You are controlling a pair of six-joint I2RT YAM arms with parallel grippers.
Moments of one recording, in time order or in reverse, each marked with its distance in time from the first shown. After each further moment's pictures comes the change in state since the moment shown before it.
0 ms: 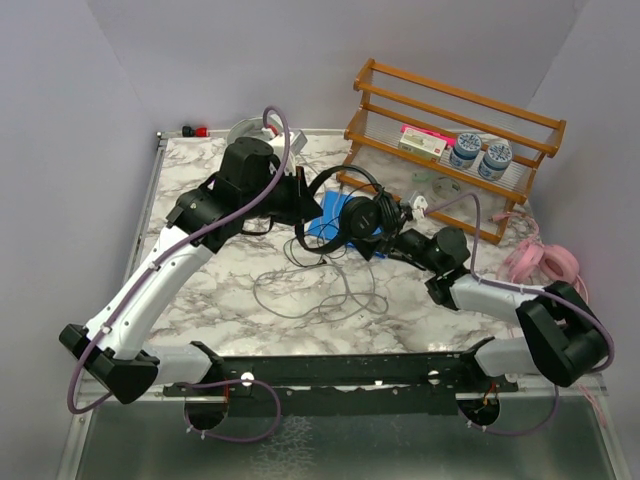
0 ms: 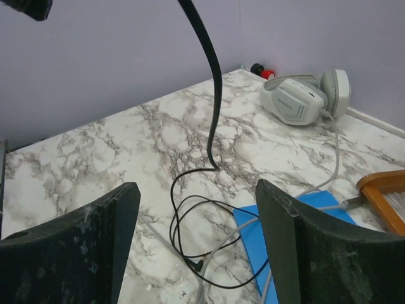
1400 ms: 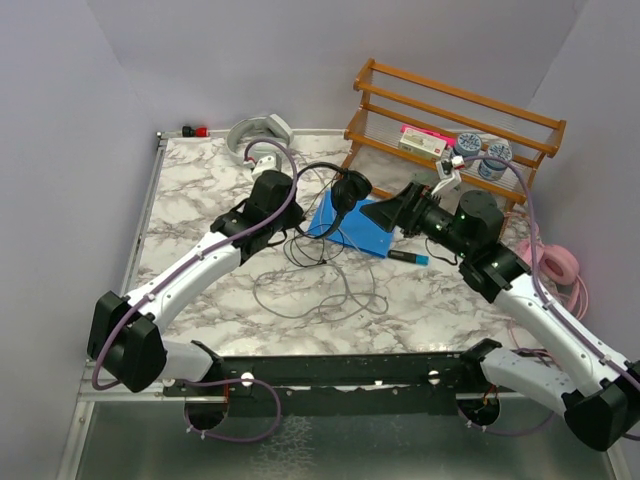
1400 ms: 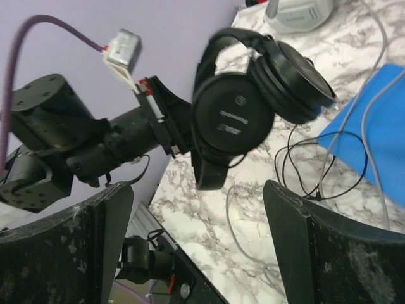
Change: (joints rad) left arm 0.028 0.077 -0.437 0.430 -0.502 -0.274; right arm 0.001 -0.357 0.438 -1.090 0.200 0.593
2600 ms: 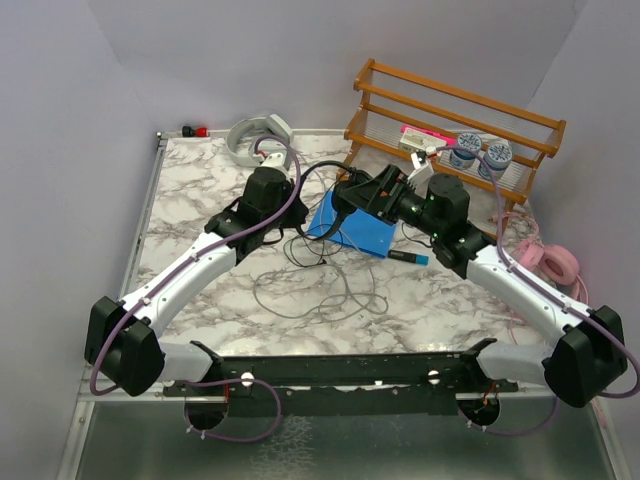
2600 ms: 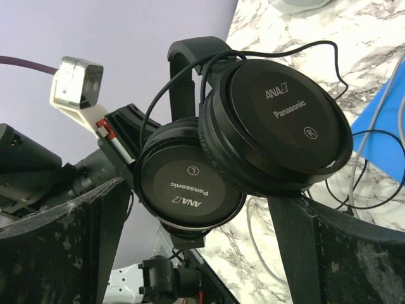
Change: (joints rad) left arm 0.022 -0.028 0.000 0.049 0.182 0.183; right arm 0.000 0.265 0.033 0.191 -0.008 0.188
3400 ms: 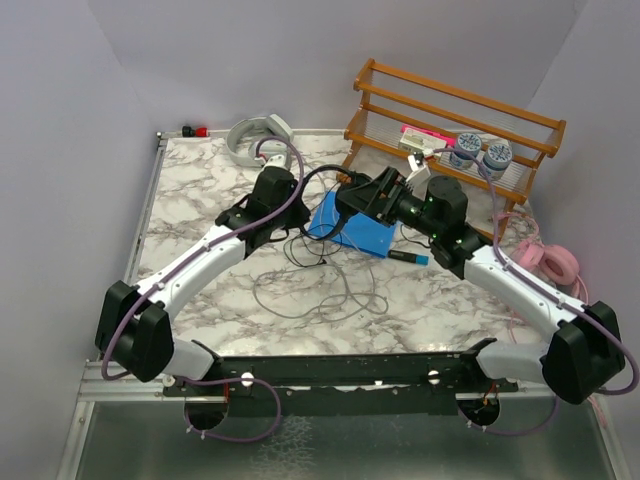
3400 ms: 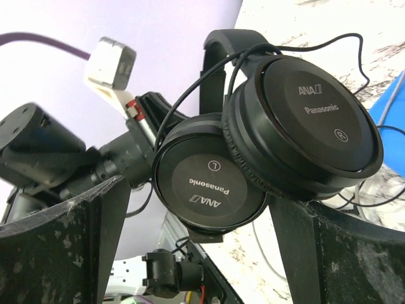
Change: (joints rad) left arm 0.000 0.075 0.012 -0.001 -0.058 -0.089; right arm -0.003 0.035 -0.032 0.070 -0.069 0.032
